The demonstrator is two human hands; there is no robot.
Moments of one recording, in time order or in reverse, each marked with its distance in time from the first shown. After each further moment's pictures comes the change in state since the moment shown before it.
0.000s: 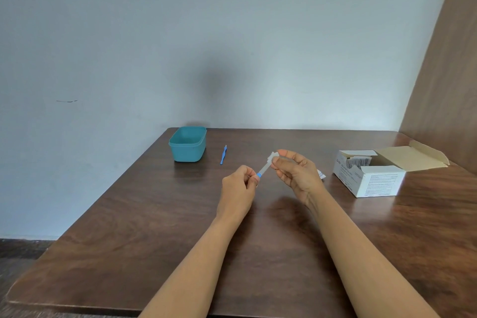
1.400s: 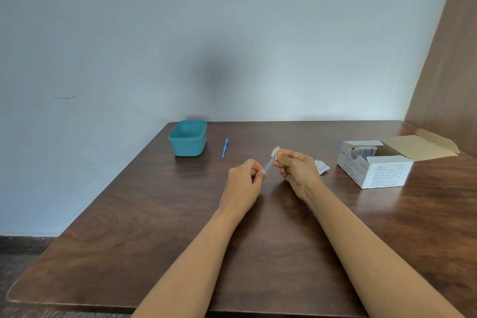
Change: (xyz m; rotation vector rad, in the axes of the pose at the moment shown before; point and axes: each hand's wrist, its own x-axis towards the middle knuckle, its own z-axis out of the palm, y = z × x) left_hand 0.005 -0.002 0.001 0.061 -0.053 0.087; right_hand 0.009 0.014 0.008 -0.022 0.112 0.026
